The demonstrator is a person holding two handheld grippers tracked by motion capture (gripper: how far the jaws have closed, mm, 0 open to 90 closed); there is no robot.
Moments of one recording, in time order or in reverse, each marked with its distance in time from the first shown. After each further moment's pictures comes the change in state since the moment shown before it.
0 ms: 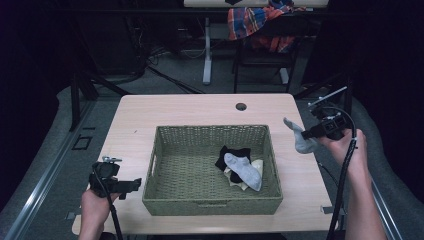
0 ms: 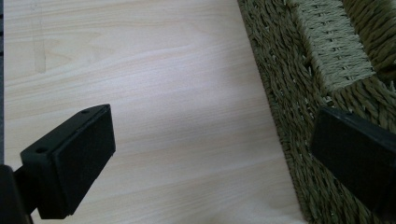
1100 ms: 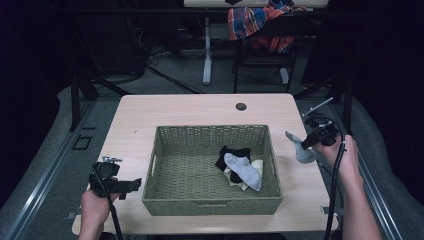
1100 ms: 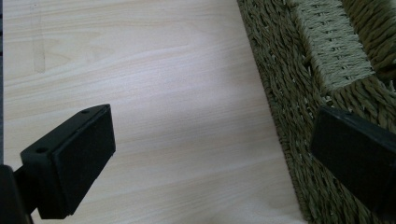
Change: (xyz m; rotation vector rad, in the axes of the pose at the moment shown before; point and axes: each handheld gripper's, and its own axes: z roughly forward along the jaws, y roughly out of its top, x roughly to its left) left arm 0.000 0.000 0.000 0.005 0.000 0.005; right arm -0.019 -0.009 0.055 0.170 -0.023 0.040
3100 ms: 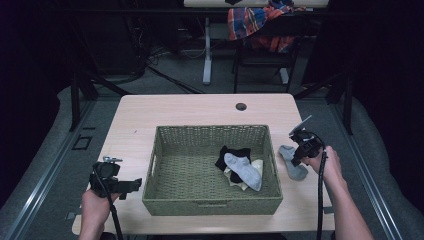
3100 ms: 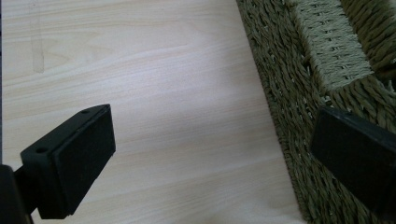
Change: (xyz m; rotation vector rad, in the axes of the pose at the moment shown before) left arm -0.001 0.000 0.000 -0.004 0.000 -0.002; right arm -0.006 -0.005 0.095 0.192 0.089 0.011
